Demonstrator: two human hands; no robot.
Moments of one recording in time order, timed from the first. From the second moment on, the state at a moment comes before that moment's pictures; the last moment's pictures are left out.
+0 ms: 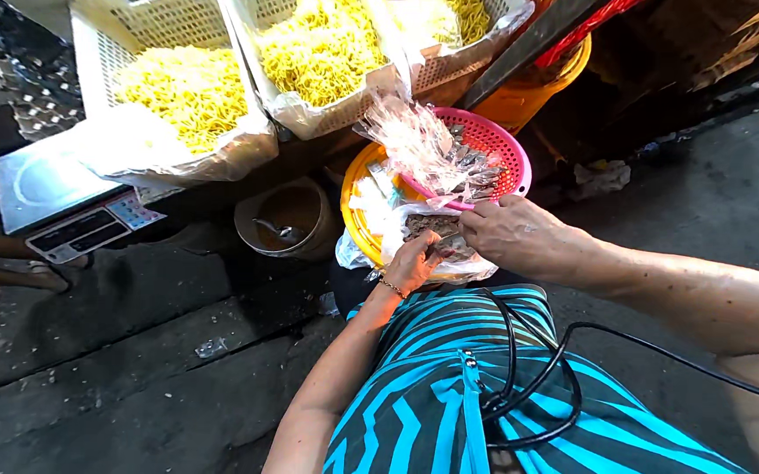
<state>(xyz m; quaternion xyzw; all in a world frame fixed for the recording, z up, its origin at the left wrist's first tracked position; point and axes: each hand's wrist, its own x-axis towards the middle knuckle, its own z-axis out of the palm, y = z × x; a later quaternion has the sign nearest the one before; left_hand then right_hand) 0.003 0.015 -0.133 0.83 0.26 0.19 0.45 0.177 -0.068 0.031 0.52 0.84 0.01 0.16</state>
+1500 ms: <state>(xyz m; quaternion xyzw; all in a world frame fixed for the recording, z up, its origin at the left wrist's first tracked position) -0.004 0.071 -0.126 0.81 0.26 0.33 0.41 0.203 -0.044 -0.134 0.68 0.70 -0.21 0.04</state>
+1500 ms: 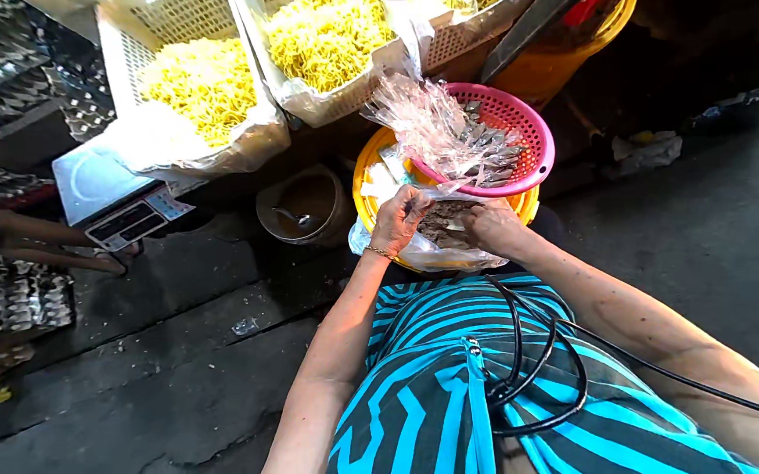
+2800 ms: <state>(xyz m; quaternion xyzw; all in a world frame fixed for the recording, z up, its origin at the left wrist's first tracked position) 0.017 0.074 -0.115 0.87 0.21 0.09 0.44 0.241 -0.096 -0.023 0.60 0.79 -0.06 -0.11</state>
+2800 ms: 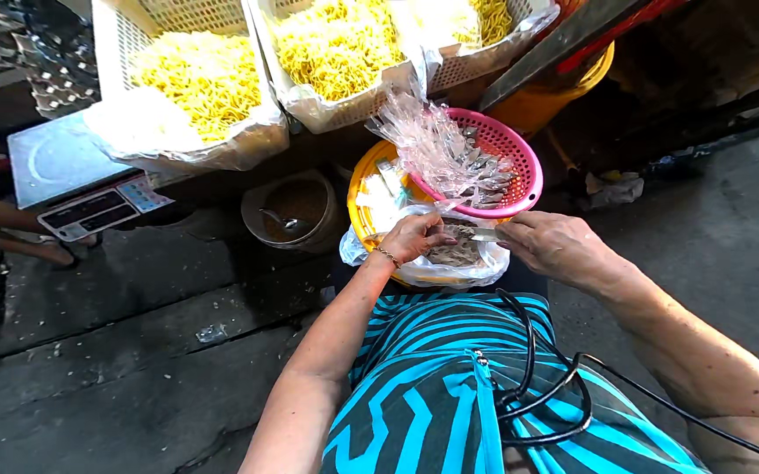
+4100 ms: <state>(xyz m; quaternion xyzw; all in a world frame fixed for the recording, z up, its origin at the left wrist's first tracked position) 0.021 0.051 -0.125 0.86 0.21 0.18 0.43 0.205 -0.087 0.054 0.65 0.74 -0.15 -0.01</state>
